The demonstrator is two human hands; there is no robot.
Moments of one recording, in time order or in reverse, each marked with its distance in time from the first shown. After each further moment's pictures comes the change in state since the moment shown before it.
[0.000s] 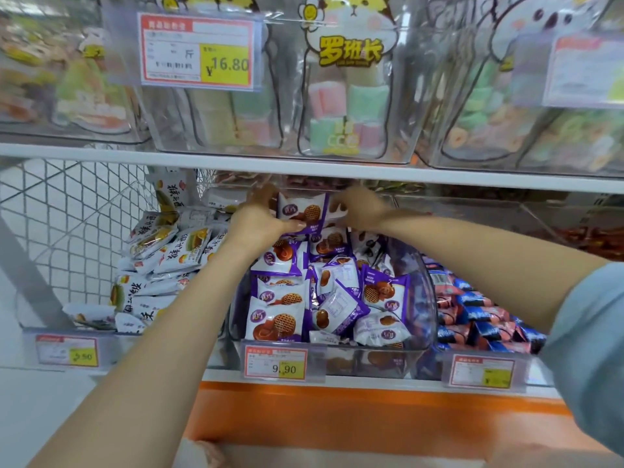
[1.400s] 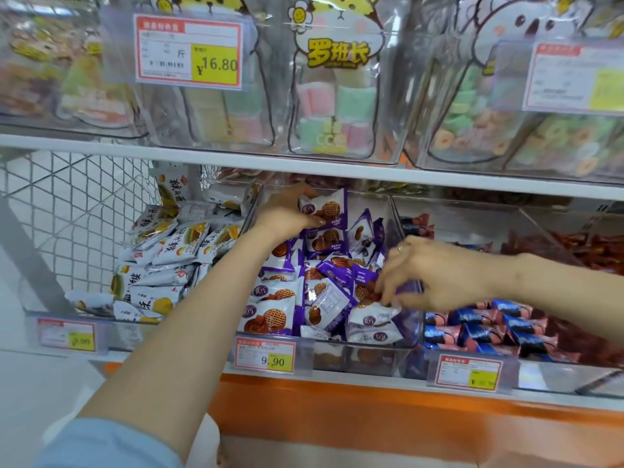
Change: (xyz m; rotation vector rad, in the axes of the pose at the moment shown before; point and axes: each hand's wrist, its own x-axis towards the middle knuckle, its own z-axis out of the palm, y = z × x) left_hand 0.015 0.024 0.029 0.176 -0.133 0.074; right_hand -0.151 0.016 -0.042 -0.124 -0.257 -0.538
